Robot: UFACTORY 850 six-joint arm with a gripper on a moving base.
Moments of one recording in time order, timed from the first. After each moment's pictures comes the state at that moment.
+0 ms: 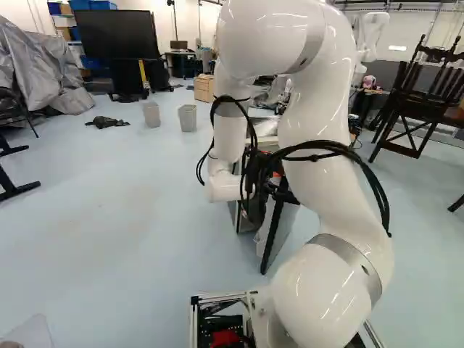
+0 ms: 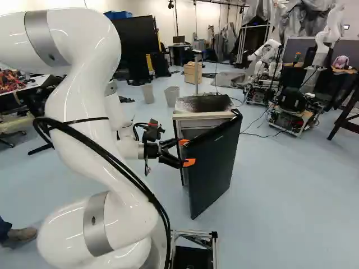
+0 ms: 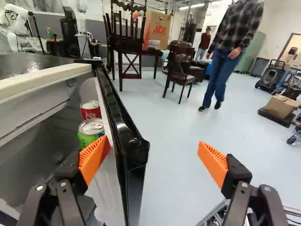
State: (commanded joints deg) arm 25.0 -29.3 -28.9 100.9 77.3 -6.6
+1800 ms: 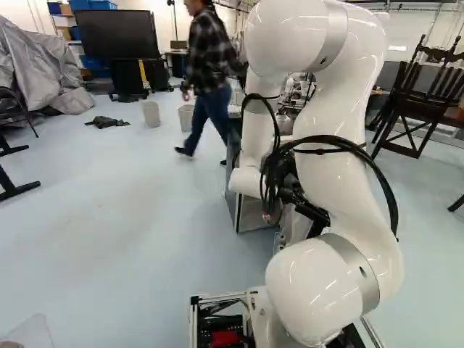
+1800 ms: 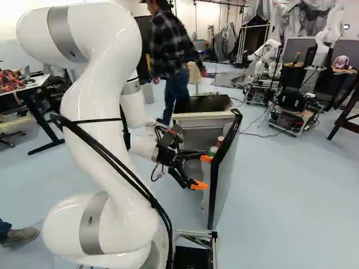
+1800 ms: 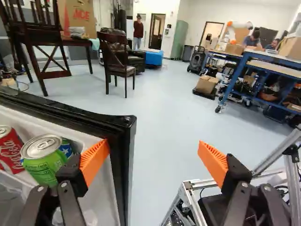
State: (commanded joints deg) arm 9.4 -28.7 -28.6 113.5 77.3 -6.6
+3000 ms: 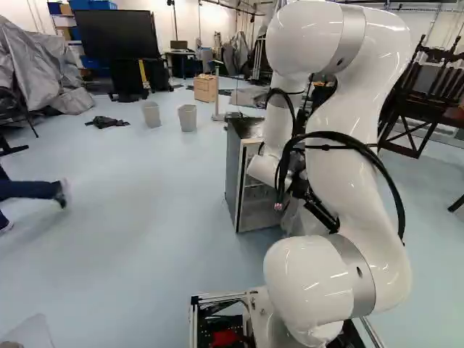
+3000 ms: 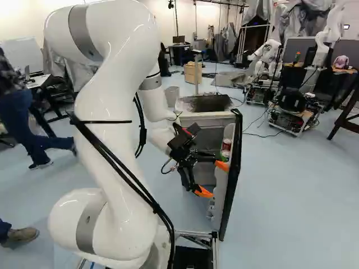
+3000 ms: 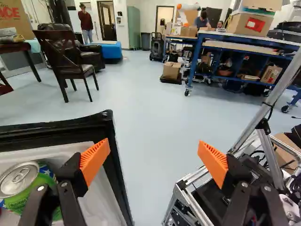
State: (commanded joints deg) arm -1.6 -29.0 -33.2 118.8 77.3 -6.6
